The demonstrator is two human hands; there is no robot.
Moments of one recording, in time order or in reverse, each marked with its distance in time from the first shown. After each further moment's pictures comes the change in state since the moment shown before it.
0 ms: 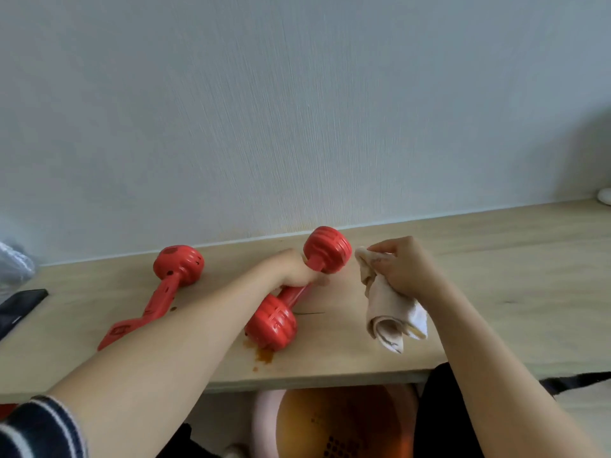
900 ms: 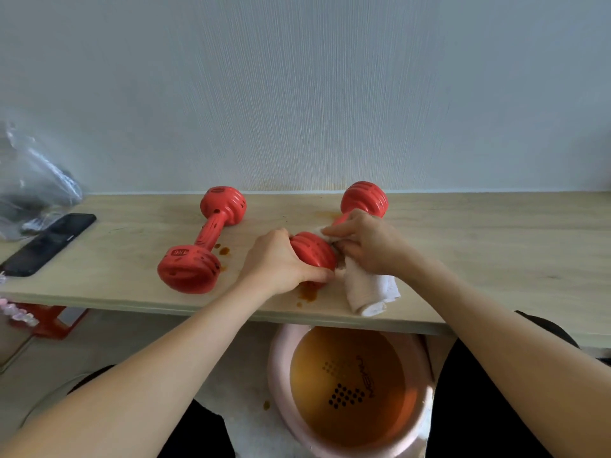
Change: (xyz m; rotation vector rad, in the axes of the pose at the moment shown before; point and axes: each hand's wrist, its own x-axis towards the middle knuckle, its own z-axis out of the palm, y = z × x) left_hand -0.083 -0.089 0.024 -0.212 0.437 -0.011; right_hand -0.021 -0.052 0.080 -0.459 -0.263 -0.472
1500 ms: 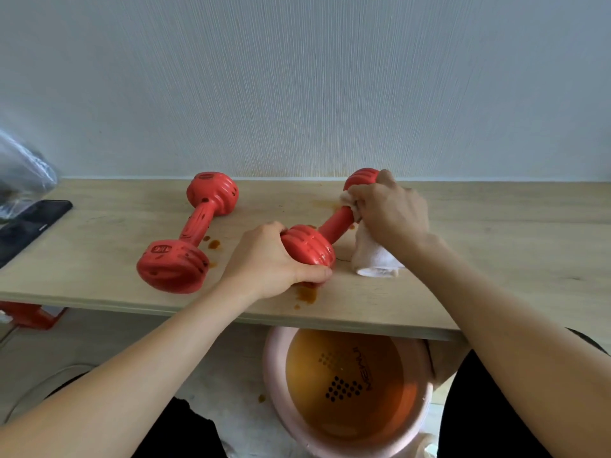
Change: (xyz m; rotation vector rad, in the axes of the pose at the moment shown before) left_hand 0.008 -0.011 -0.003 -0.100 -0.063 0.037; right_hand 0.031 0.012 -0.005 -0.345 0.246 0.215
